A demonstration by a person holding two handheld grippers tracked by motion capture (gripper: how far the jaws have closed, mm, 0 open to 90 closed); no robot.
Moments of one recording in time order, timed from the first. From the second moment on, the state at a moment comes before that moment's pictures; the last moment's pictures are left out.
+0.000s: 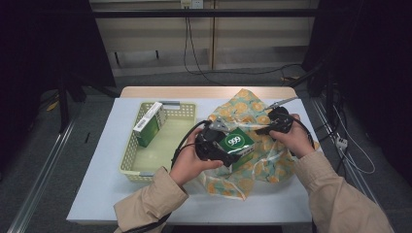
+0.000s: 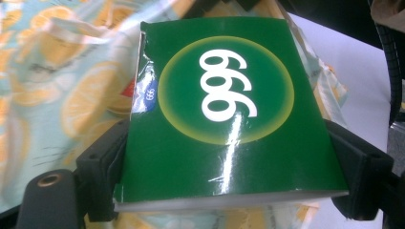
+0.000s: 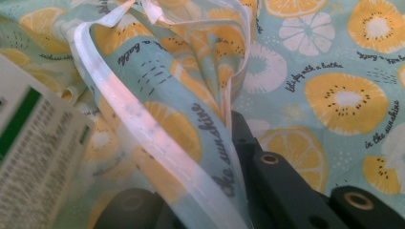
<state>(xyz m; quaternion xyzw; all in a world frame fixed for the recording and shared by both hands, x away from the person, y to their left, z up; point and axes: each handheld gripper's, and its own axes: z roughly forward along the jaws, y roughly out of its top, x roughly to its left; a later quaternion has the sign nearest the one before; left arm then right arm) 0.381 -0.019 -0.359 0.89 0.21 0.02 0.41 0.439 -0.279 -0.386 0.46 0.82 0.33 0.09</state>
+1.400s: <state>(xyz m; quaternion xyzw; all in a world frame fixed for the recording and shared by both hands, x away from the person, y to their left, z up) 0.448 -0.077 -0.419 0.87 0.29 0.09 0.39 0.437 -0.282 -0.364 0.45 0.82 0.34 0.10</state>
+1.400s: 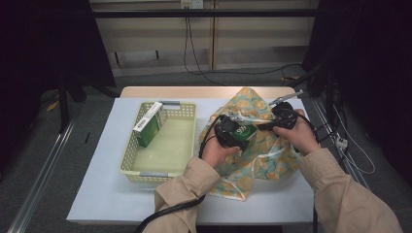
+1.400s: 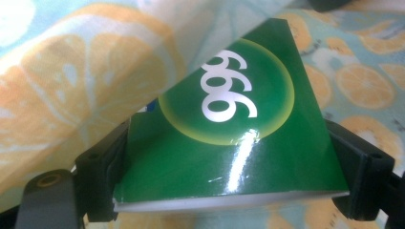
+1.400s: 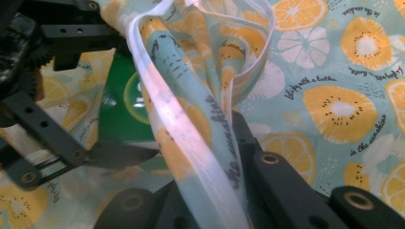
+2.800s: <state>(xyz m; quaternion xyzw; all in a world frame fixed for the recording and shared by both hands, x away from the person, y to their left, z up) 0.419 -0.020 -0.370 0.88 0.25 0.06 0.39 0.437 -0.279 -0.370 0.45 0.82 0.33 0.10</state>
